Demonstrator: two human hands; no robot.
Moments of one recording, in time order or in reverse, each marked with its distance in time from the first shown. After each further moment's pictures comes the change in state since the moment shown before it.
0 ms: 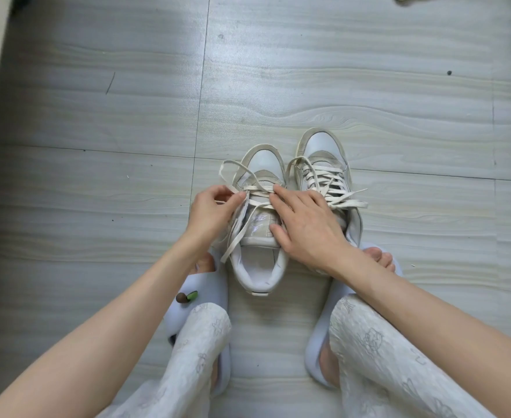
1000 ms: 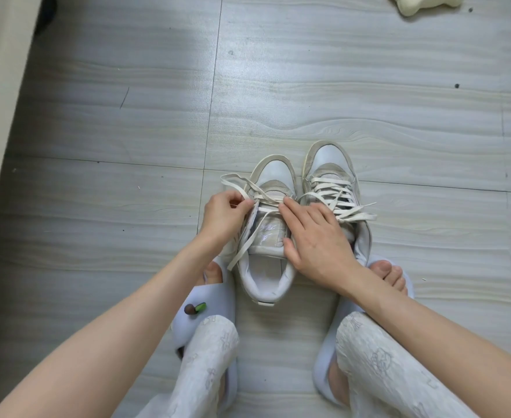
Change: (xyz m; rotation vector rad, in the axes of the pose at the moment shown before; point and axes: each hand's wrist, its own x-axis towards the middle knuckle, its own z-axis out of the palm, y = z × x) left_hand 0.015 0.005 0.003 0.095 0.017 0.021; right_hand -0.005 0.000 0.008 -0.023 0.084 0.014
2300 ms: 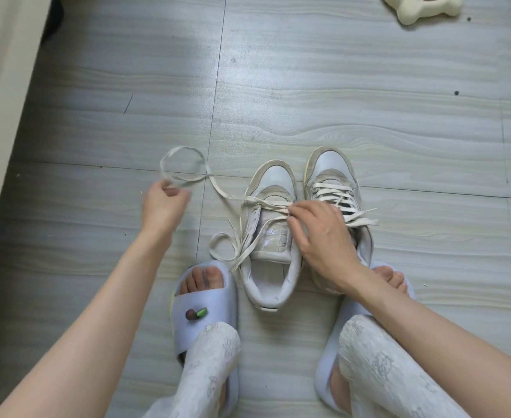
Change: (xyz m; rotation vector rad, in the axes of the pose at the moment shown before) left_hand 0.016 -0.008 -0.074 -0.087 0.322 -0.208; right_hand 0.011 0.005 -0.002 0.372 0.229 0.134
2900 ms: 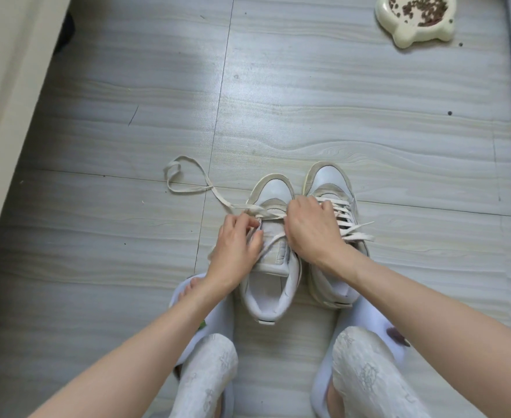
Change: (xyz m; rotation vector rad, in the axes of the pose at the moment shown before) left_hand -0.070 -0.020 0.067 0.281 -0.321 0.473; right_hand 0.044 -0.013 -0.006 -0.411 -0.274 -0.023
